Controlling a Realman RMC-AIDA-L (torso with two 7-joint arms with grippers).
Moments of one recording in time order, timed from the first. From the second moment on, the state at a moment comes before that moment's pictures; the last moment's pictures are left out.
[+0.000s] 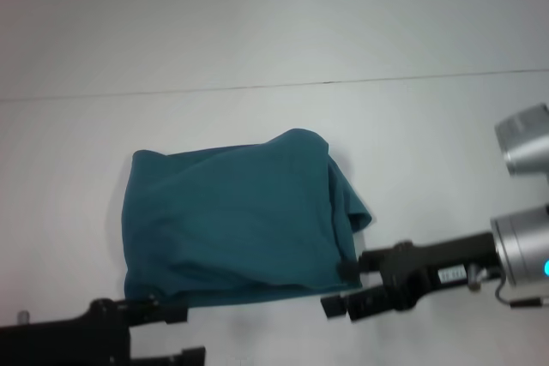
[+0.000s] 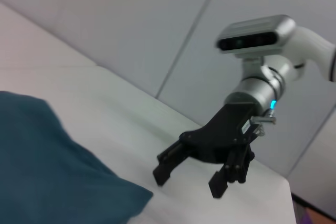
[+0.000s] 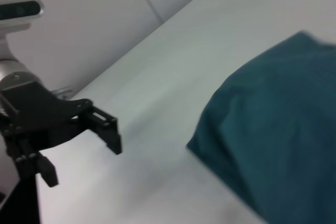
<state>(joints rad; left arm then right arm) -0.37 -2.15 0.63 0.83 2.10 1.86 -1.53 0.59 2.08 -0.83 -0.69 -2.16 -1.60 1.79</state>
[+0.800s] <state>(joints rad) -0.39 -2.16 0.73 0.75 2.10 1.77 -1.36 0.51 2.08 -0.82 -0.53 -2.09 -1.58 1.60</state>
